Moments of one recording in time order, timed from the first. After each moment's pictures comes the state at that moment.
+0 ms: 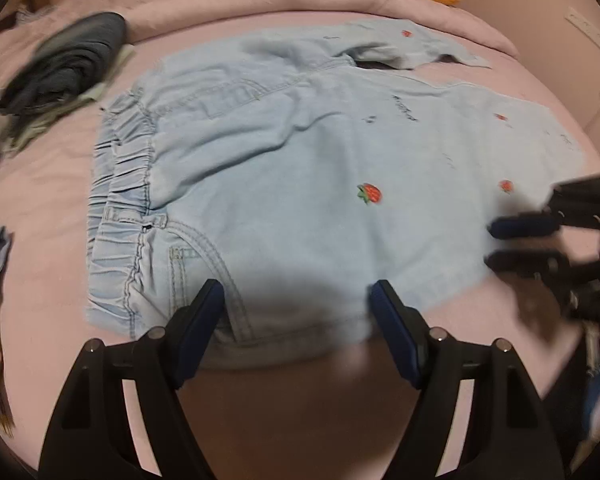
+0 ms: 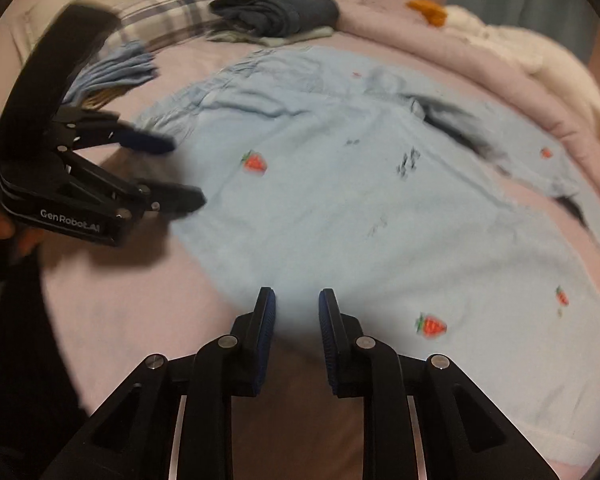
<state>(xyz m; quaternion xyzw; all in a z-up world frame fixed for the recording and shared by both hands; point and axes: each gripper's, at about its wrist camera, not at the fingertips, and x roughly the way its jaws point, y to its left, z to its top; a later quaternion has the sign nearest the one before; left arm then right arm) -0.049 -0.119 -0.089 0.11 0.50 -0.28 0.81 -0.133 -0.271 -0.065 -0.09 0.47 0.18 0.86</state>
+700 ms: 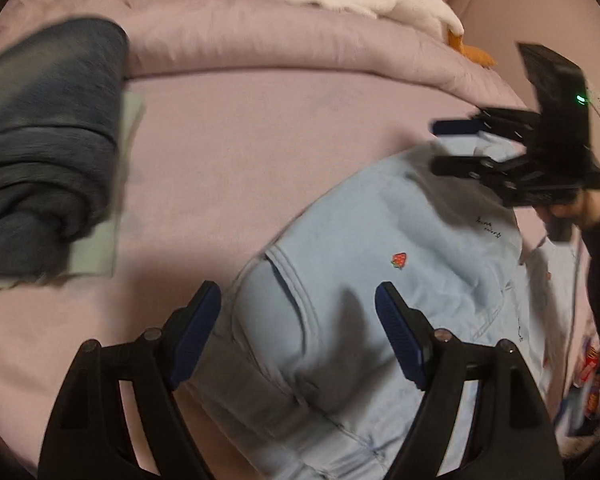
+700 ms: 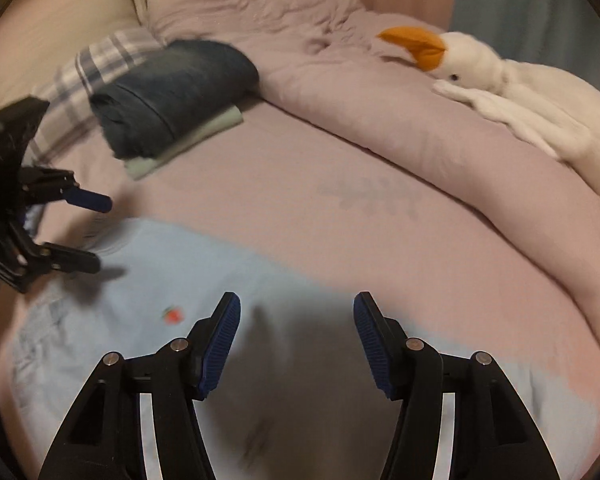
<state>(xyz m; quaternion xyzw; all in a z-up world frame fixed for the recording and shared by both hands) 0.232 -0.081 -0.072 0.06 0.52 -0.34 0.78 0.174 -0.313 -0.022 -0.11 0.44 0.20 0.87</state>
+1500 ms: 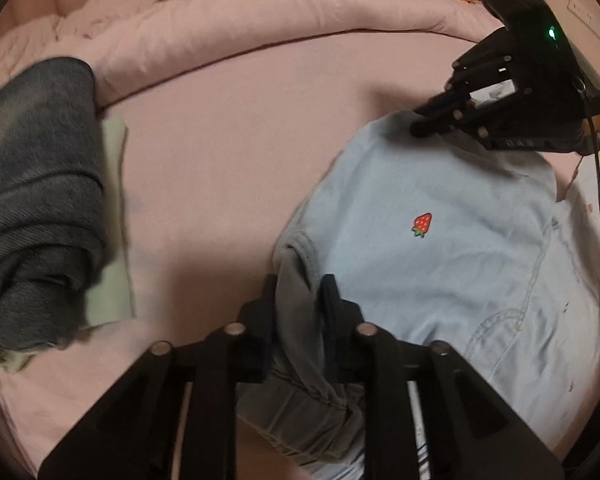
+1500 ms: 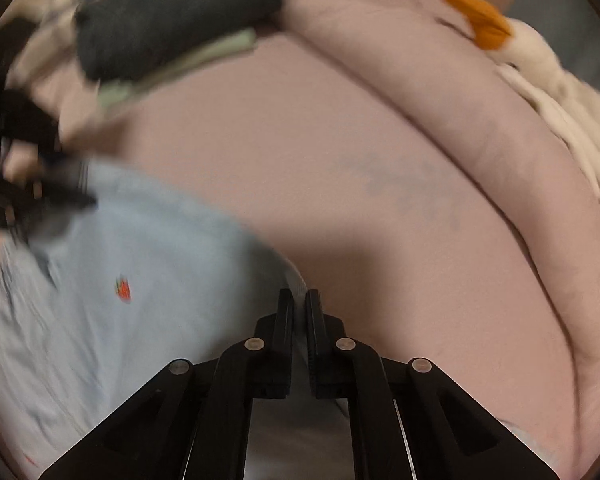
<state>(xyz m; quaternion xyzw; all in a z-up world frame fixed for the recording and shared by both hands) 0.211 -0.095 -0.074 0.19 0.49 -0.33 0.78 0.172 -0.279 -0.068 -0.23 0.52 0.21 0.80</state>
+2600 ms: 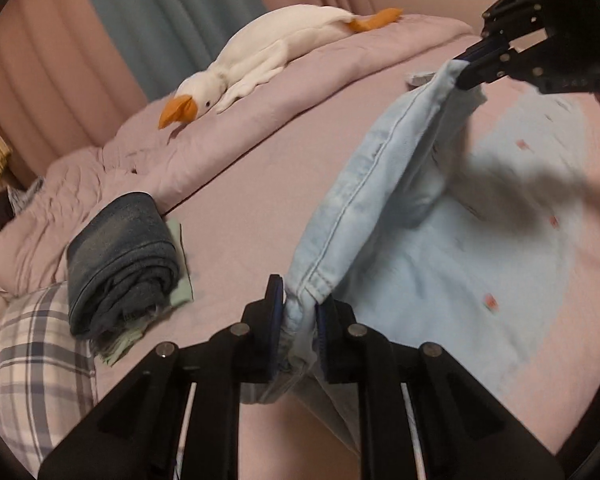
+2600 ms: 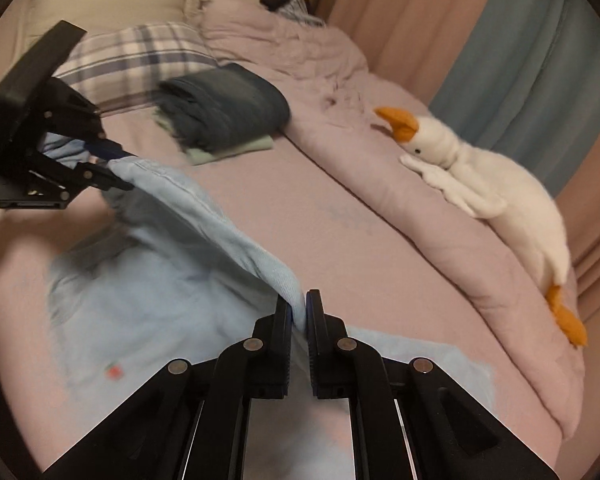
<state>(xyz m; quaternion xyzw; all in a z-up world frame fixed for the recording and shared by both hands) -0.023 -0.068 0.007 0.32 0.29 -0.32 0.84 -0.084 -0.294 0.070 -0.23 0.35 0.14 0.90</state>
